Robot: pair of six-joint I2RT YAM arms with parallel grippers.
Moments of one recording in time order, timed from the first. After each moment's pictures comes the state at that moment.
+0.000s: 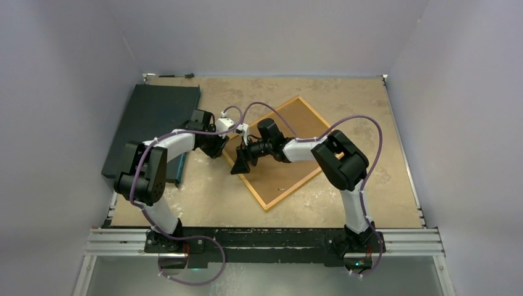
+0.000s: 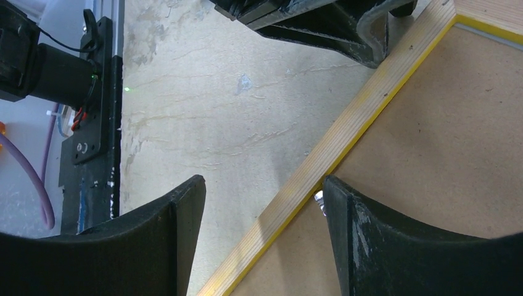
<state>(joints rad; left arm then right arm) -0.24 1.72 0.98 -0.31 0.25 0.42 0.73 2.09 1.19 0.28 -0.86 0.15</state>
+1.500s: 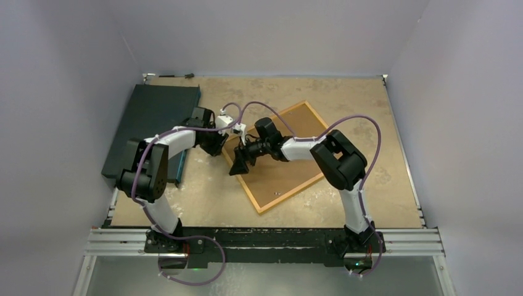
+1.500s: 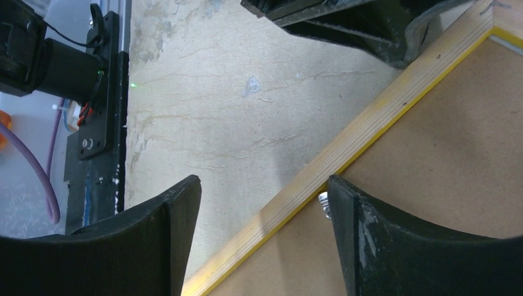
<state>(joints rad) -0.24 1.75 1.02 -0.33 0.24 0.38 0.74 2.11 1.25 0.23 -0.91 0.11</state>
